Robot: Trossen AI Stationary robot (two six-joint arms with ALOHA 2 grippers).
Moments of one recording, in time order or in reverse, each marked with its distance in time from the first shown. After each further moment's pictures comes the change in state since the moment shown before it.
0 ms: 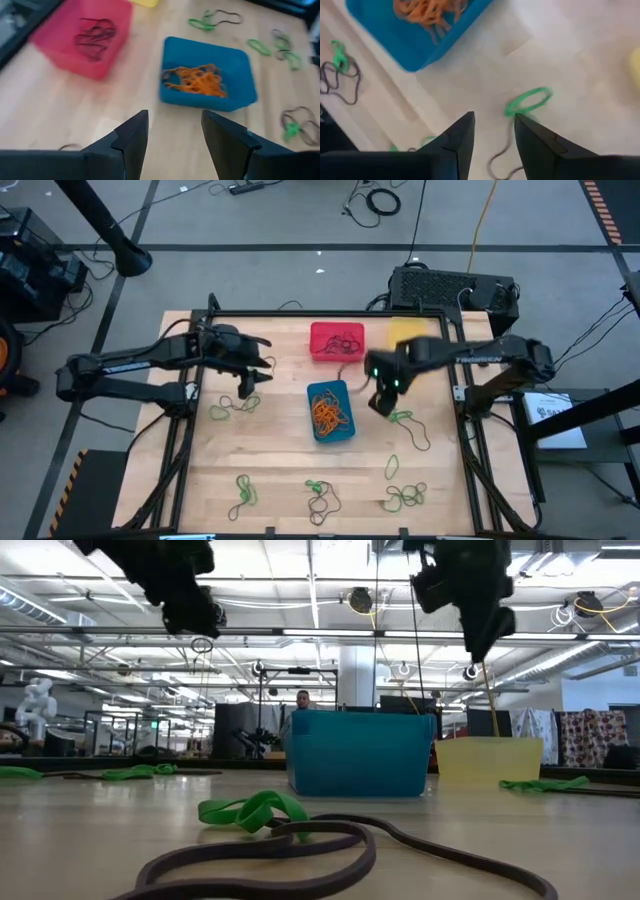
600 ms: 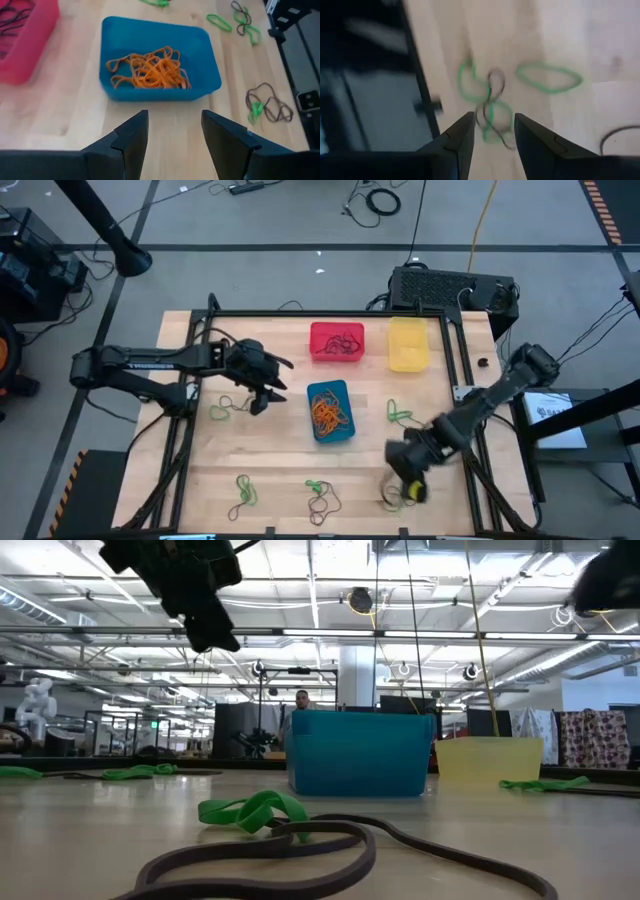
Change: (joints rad) left arm -0.120 0.203 0.000 0.137 0.119 -0.012; right arm 0.663 0.000 -0.152 0.304 -0.041 0.321
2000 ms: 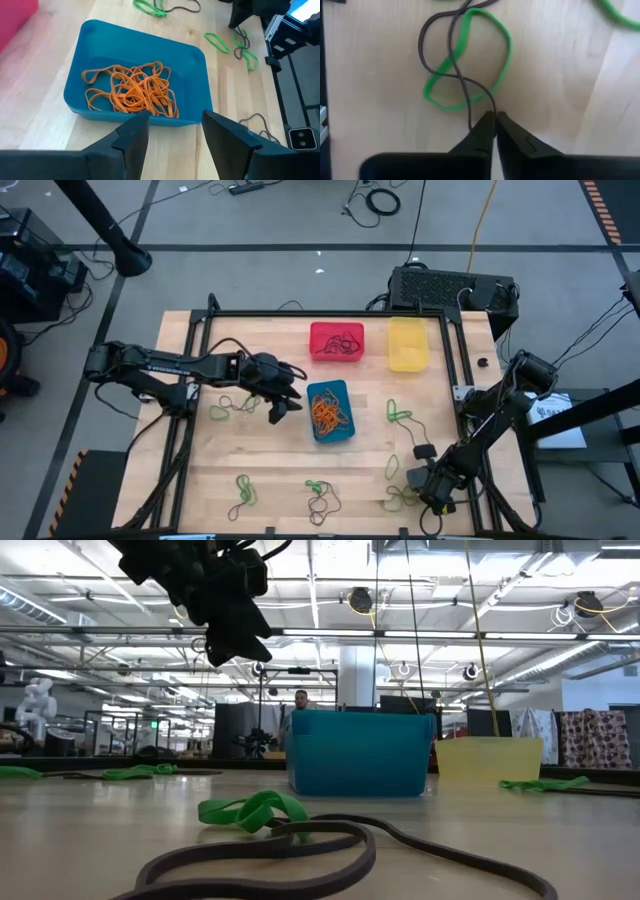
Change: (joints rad) left arm -0.104 0.156 0.000 0.227 -0.081 -0.227; right arm 0.344 0.094 -0.388 0.353 0.125 -0.103
